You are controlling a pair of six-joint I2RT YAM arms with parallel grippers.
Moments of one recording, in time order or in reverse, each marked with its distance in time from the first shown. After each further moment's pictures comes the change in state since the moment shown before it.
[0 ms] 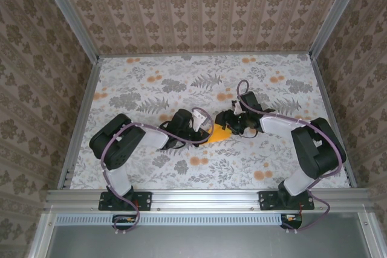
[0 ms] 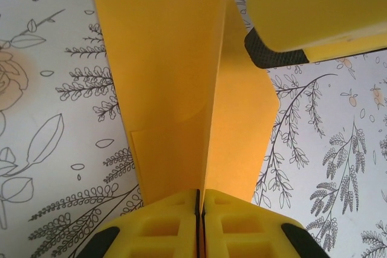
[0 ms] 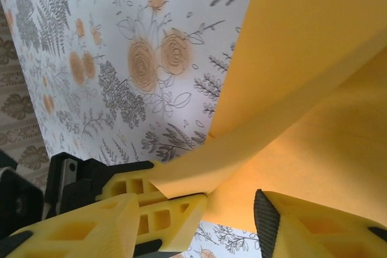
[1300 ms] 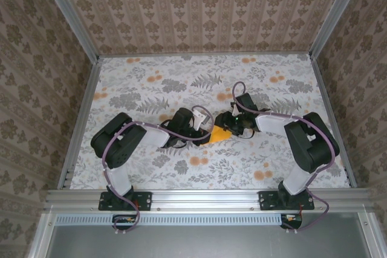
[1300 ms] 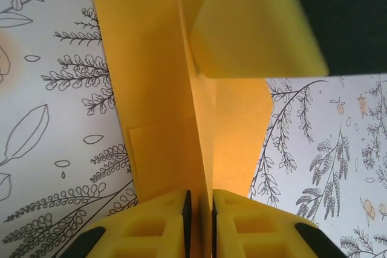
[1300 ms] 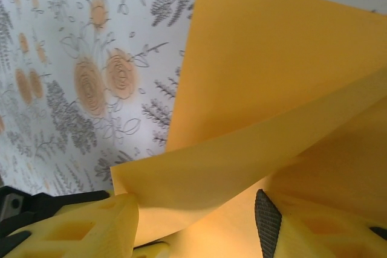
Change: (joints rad) left arm 0.007 0.017 0.030 -0.036 0.046 -0.075; right arm 0.021 0.086 0.025 -0.022 0.114 -0.024
